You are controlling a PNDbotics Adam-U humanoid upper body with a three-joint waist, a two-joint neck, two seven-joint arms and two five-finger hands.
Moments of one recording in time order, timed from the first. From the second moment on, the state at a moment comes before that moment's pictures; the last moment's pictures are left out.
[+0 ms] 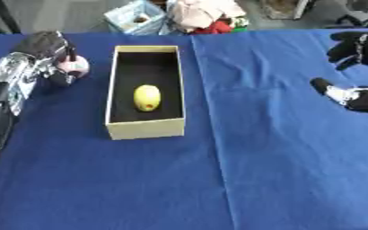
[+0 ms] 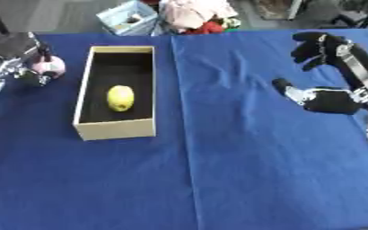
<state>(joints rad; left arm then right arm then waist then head) -0.98 0.55 -0.12 -0.79 -1.20 -0.11 -0.07 -0.54 -0.53 0.11 -1.61 0.23 -0.11 0.15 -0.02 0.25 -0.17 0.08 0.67</state>
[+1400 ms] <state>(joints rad) -0.99 0.44 -0.31 -1.06 -1.01 -0.27 -0.23 -0.53 -0.53 0.11 -1.60 0.23 -0.12 0.15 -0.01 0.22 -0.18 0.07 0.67</state>
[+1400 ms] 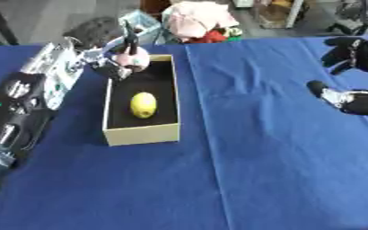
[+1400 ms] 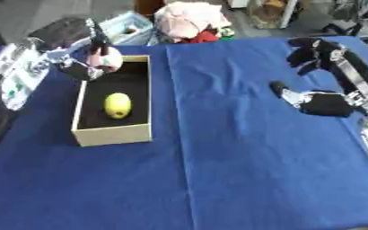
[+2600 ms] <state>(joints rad) -0.83 0.61 -0.21 -1.43 -0.67 -0.16 -0.16 -0.50 -0.52 0.10 -1.59 0.23 -0.13 0.15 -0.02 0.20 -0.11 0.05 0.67</state>
